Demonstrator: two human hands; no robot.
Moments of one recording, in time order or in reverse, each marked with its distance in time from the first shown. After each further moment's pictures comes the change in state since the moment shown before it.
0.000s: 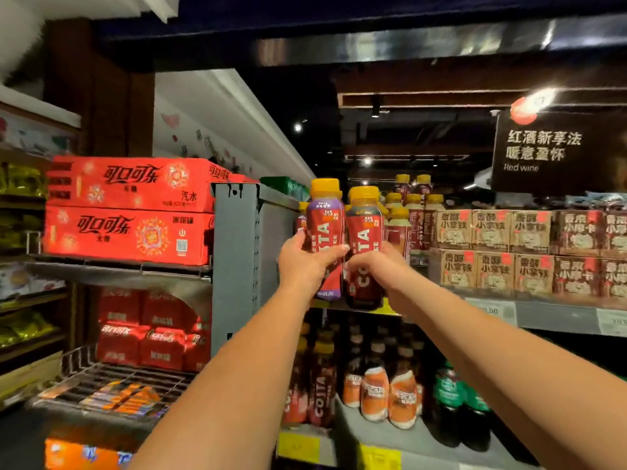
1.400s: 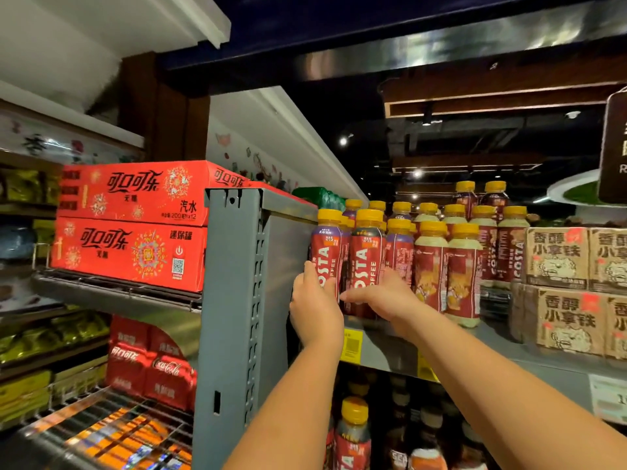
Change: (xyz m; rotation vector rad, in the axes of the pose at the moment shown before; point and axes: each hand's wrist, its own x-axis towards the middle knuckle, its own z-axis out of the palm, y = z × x) left_hand 0.099 -0.103 0.028 0.630 0.482 0.077; right_hand 0.141 0.067 0.035 -0.107 -0.158 -0.049
